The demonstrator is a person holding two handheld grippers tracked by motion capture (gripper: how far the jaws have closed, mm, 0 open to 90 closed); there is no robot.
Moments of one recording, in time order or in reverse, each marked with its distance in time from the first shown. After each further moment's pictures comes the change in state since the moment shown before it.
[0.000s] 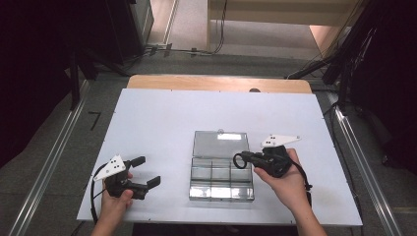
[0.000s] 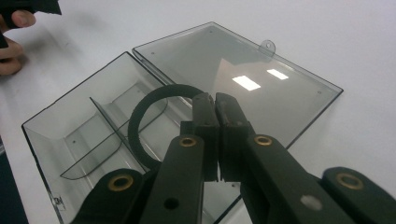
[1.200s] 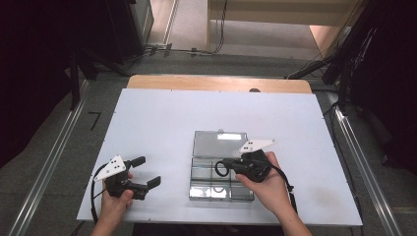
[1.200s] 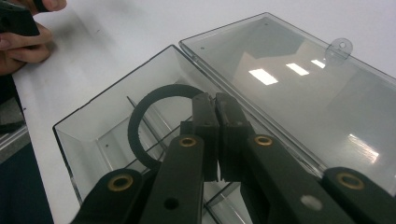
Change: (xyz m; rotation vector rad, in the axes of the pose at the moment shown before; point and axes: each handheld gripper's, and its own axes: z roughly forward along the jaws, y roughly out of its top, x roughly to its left) left arm -0.001 0.000 0.000 0.002 0.003 0.003; right arm 0.033 0.006 0.036 0.050 0.081 -0.042
